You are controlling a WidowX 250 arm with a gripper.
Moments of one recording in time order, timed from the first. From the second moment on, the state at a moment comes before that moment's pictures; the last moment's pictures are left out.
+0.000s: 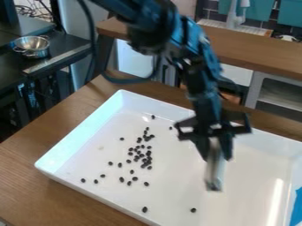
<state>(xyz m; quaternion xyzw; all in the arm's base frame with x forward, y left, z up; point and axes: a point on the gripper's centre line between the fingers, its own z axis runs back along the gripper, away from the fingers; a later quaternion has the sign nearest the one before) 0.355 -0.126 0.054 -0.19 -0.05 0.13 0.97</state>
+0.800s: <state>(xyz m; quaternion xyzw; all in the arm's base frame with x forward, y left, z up) 0.337 -0.176 -0.009 -0.14 -0.08 0.10 0.98</state>
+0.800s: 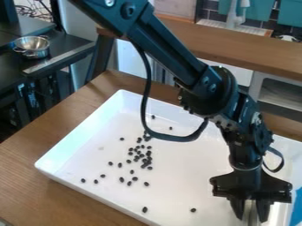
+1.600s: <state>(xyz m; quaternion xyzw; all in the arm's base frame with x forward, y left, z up) 0.305 -0.109 -0.012 -0.11 -0.07 0.08 0.99</state>
